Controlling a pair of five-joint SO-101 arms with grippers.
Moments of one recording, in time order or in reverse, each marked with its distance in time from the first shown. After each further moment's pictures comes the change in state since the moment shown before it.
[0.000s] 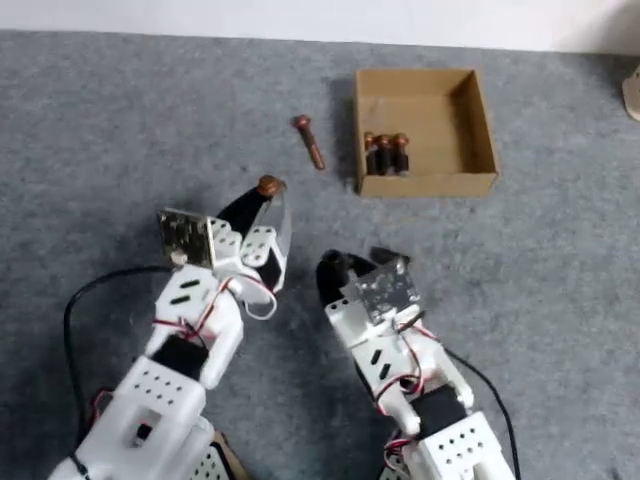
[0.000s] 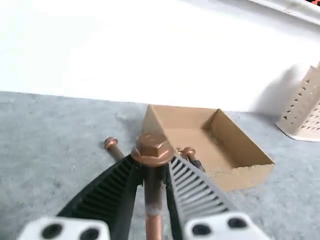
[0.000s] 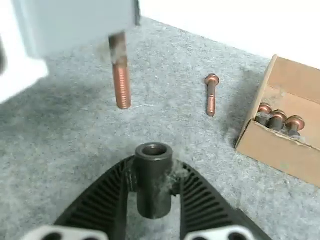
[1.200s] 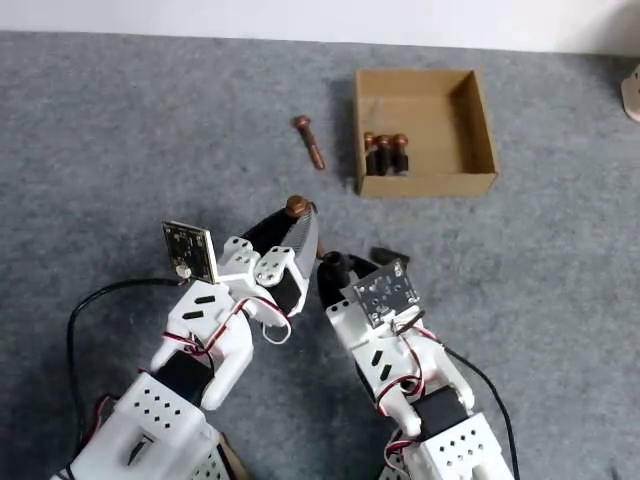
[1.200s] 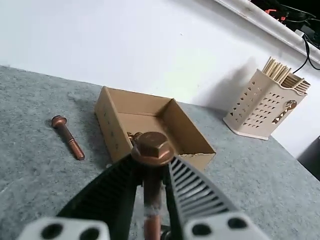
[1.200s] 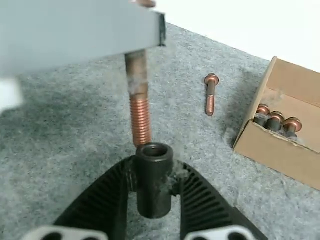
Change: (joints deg) left arm 10.4 -8.0 0.8 7.9 10.5; right arm -0.1 -1.6 0.0 1.4 0.7
